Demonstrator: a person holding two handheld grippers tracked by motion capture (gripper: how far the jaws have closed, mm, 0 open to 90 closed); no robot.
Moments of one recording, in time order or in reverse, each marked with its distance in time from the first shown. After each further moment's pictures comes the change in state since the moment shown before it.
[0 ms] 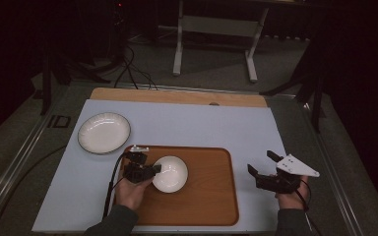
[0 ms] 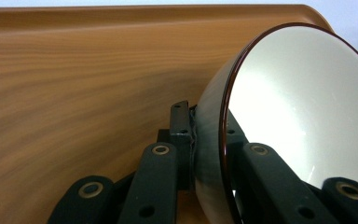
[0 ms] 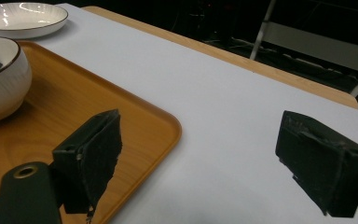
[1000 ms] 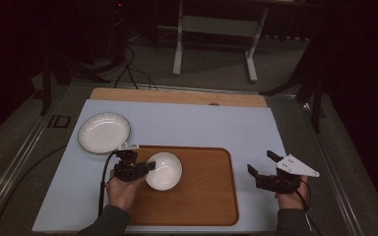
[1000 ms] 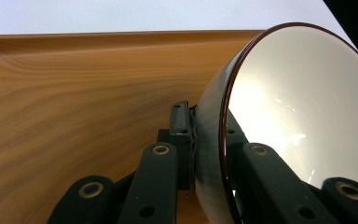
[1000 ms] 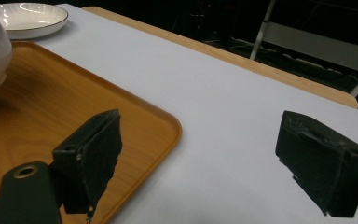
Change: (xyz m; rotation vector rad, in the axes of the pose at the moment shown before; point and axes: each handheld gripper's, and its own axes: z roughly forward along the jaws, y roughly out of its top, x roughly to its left) left arm 0.008 0.003 -0.026 -0.057 -0.032 -0.022; right arm 0.000 0.000 0.000 0.000 0.000 0.002
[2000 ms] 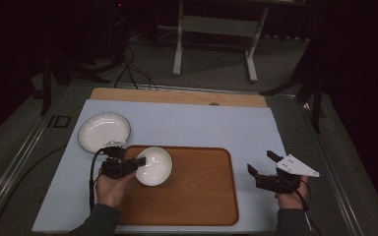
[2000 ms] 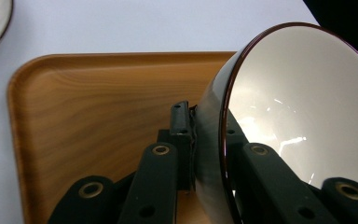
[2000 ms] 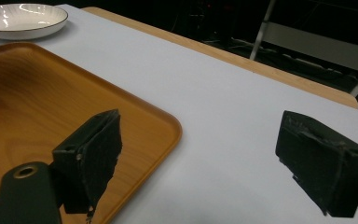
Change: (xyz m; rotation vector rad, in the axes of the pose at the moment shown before) left arm 0.017 0.005 -0.024 -0.048 -0.003 -0.032; right arm 0.000 0.000 0.000 -0.002 -0.001 0.002
